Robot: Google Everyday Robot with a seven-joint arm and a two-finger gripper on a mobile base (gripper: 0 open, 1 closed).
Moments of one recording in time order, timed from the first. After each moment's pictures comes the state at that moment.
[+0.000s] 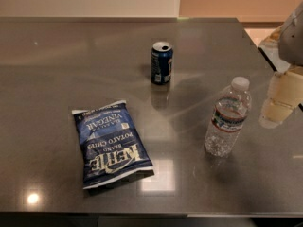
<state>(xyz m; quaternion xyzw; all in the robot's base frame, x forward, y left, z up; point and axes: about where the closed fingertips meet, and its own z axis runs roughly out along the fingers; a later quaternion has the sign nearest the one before) 0.438 -0.217 0.976 -0.60 0.78 -0.03 0.16</state>
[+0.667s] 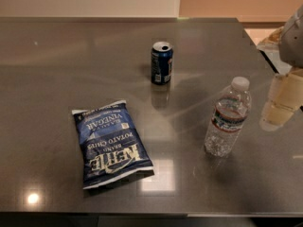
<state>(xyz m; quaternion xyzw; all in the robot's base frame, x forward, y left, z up) 0.433 -0.209 0.976 -0.62 0.77 -0.02 0.17</state>
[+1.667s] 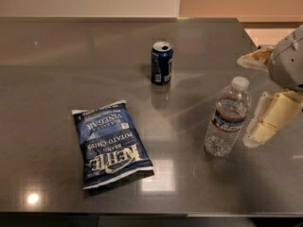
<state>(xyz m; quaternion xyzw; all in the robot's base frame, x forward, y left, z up) 0.417 -0.178 0.953 -0.63 0.73 0.08 0.24</state>
